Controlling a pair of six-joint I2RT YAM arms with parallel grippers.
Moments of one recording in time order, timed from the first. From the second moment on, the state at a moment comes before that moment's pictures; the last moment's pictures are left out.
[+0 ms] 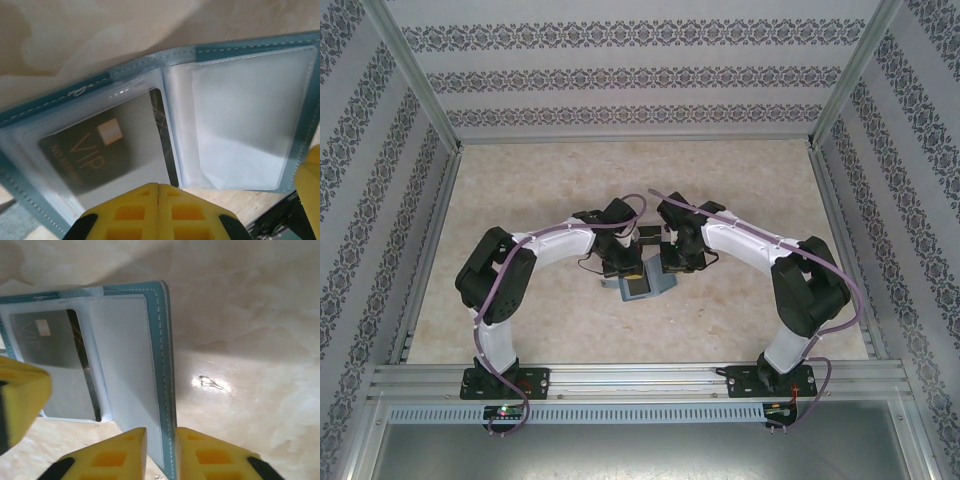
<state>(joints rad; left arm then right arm) -0.62 1.88 1.22 -0.60 0.48 -0.70 0.60 1.71 1.20 -0.89 -0.18 0.55</state>
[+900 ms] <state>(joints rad) -0.63 1.89 1.18 -0.59 0.47 -0.72 0.59 1.73 1.16 -0.60 -0.45 0.66</state>
